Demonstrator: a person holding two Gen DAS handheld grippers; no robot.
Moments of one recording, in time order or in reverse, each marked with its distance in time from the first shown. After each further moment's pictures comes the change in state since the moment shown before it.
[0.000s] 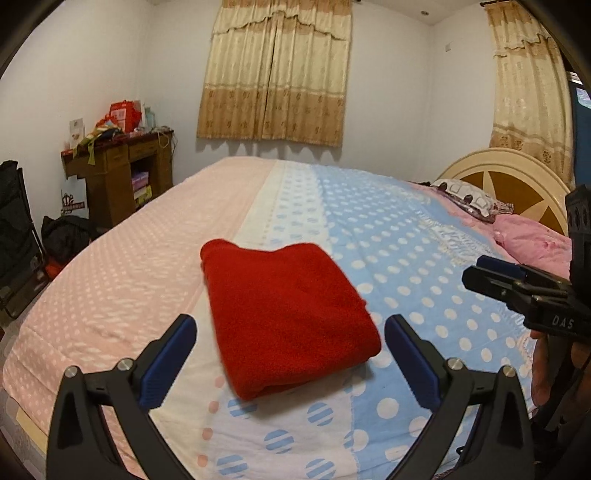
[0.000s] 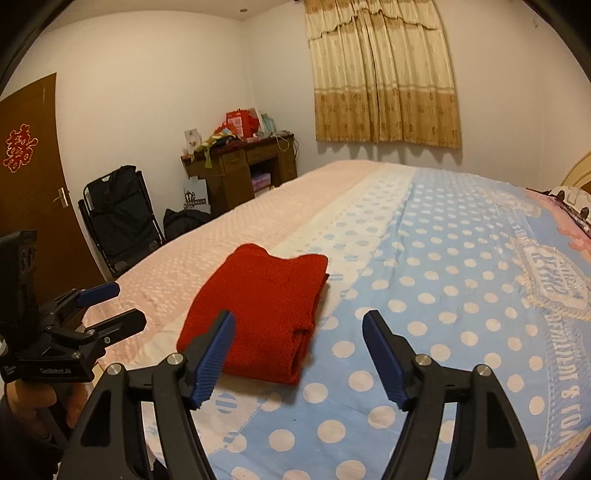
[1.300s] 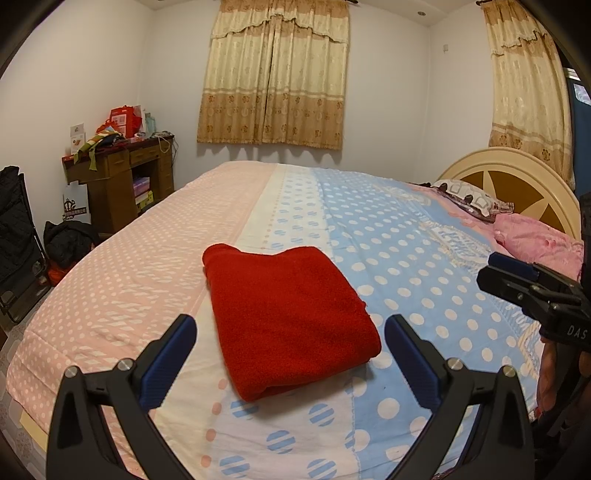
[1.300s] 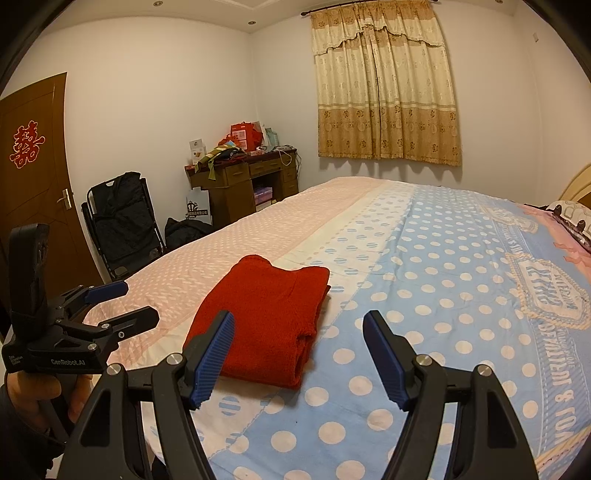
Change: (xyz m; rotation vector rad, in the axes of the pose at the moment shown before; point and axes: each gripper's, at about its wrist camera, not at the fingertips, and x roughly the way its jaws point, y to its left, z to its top) left arm -0.010 -0.005 -0.003 0.009 -0.017 0.012; right arm -0.021 0.012 -0.003 -0.028 -0.056 -0.009
